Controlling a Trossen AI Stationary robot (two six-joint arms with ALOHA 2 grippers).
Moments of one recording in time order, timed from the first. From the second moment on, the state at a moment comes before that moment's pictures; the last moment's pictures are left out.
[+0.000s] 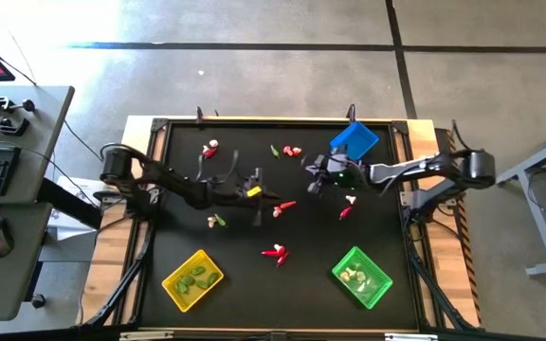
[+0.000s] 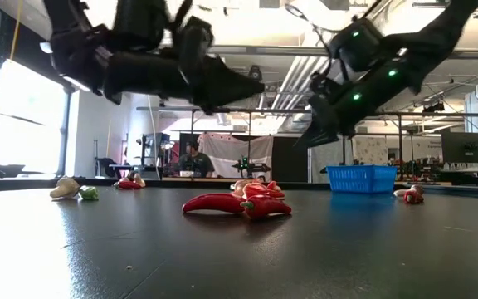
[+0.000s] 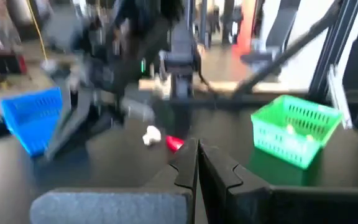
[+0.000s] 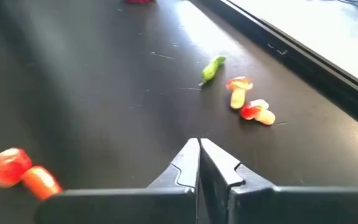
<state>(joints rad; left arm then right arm) 0.01 1.77 0.63 1.07 0.01 -0.01 -0.22 1.46 0.57 0.32 0.27 0.16</state>
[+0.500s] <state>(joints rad) 0.10 1.72 0.36 1.36 0.01 -0.03 -0.34 1.73 0.81 0.22 0.29 0.16</state>
